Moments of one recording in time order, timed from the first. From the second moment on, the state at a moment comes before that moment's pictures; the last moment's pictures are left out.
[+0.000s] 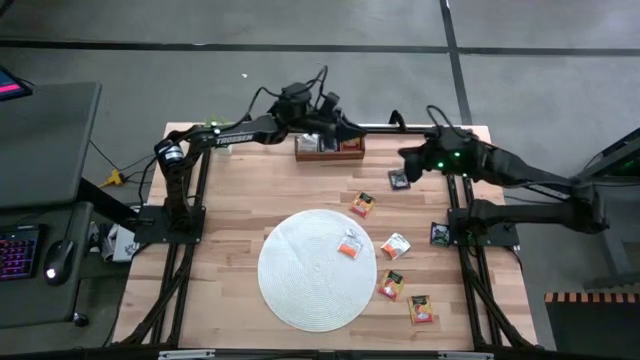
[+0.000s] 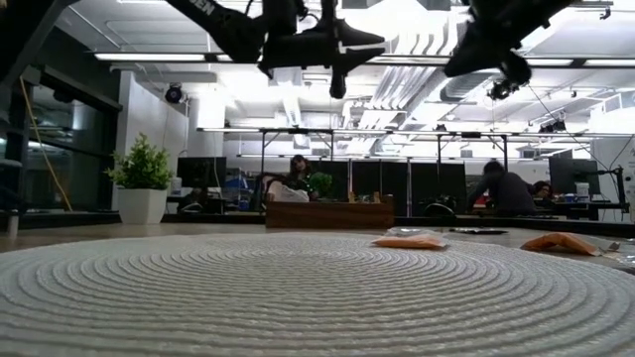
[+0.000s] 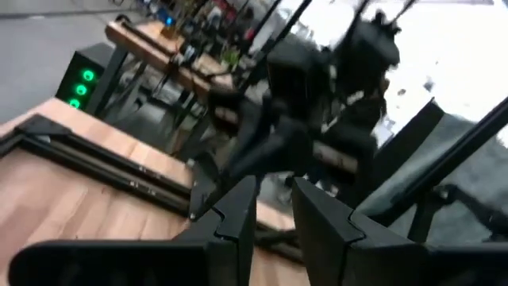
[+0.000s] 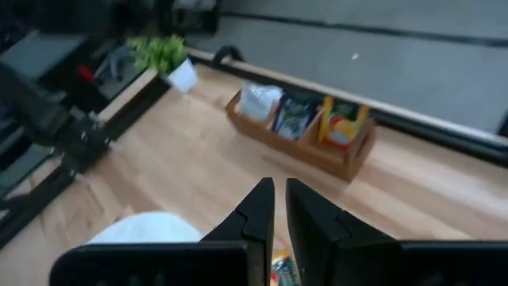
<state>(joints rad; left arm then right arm) 0.48 1.87 1.49 0.42 0.68 -0.61 -0.37 0.81 0.84 -0.51 0.18 0.57</state>
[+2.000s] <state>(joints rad) 0.34 0.79 0.85 -0.11 0.26 -0.28 -0.82 1.45 0.84 -0.72 -0.03 0.44</state>
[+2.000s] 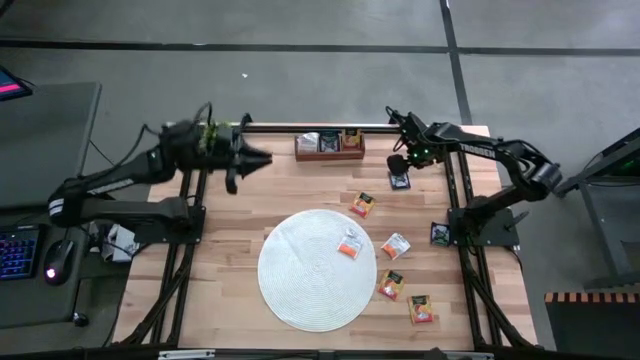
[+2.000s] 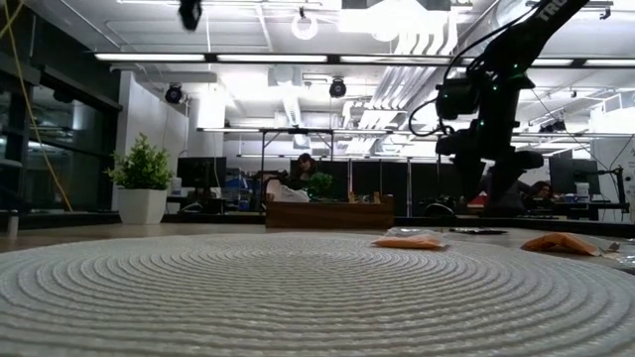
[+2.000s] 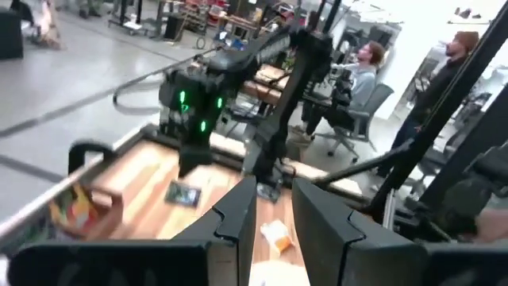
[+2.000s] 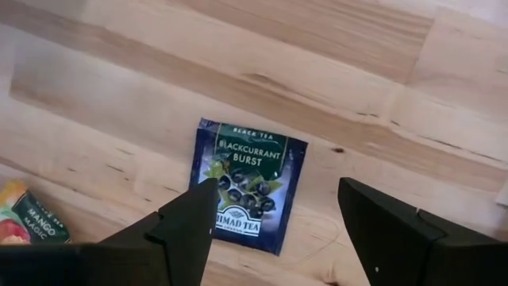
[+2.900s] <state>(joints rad) 0.14 0.69 0.54 0.05 0.01 -0.32 -0.83 1.45 0.65 -0.44 -0.06 0.49</state>
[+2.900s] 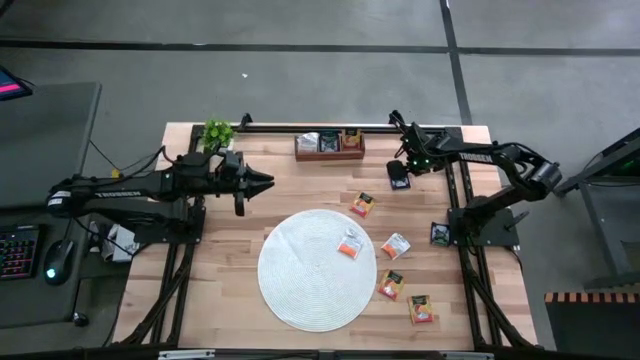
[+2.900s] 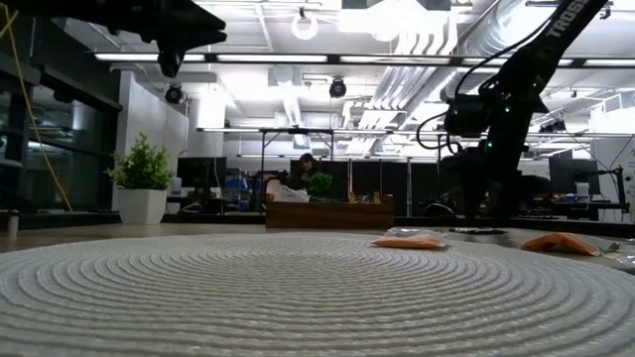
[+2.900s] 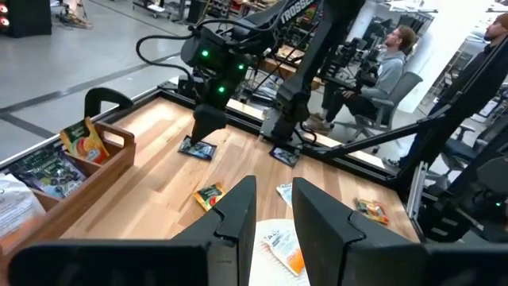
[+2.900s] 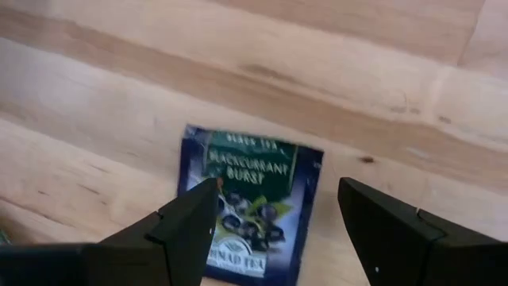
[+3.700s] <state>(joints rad) 0.14 0.69 0.54 0.05 0.01 -0.32 -0.80 1.53 0.66 -0.44 -0.05 0.54</state>
